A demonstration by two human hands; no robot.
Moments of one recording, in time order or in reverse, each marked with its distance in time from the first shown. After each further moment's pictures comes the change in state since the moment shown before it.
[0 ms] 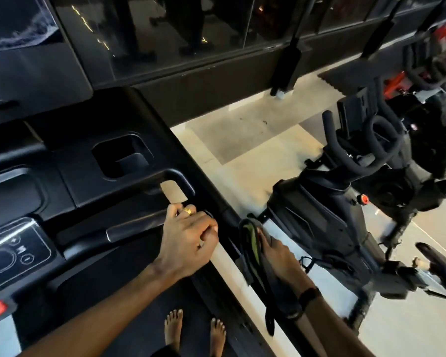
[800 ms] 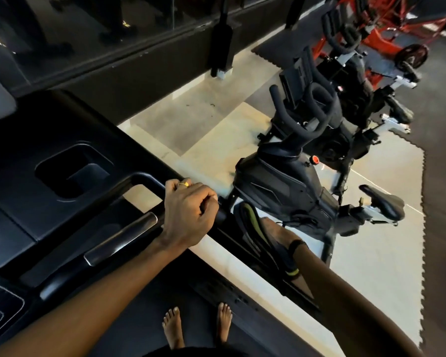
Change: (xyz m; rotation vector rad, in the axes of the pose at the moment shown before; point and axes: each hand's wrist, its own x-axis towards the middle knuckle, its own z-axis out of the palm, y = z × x) left_hand 0.046 -0.001 0.019 -0.183 -0.093 0.055; right_hand 0.004 0.013 -0.010 0.094 -0.048 0.095
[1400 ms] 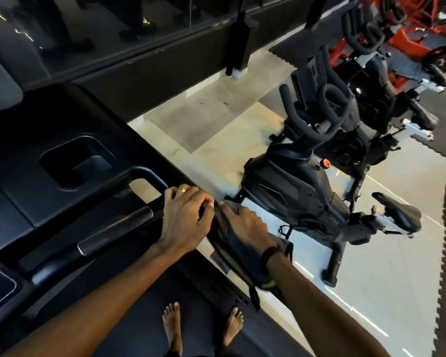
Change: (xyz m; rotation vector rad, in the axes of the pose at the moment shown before) left_hand -0.019 0.002 0.016 0.130 -0.123 -0.112; right_hand 0.002 -0.030 0.035 -0.283 0.220 -0.198
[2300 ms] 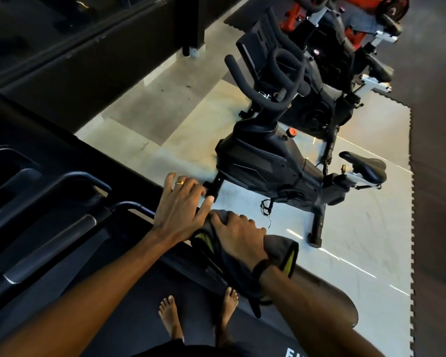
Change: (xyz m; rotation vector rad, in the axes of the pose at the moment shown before) left_hand 0.018 0.036 0.073 0.257 -0.287 0.285; right_hand -0.054 0.058 -0.008 -0.178 0.044 0.160
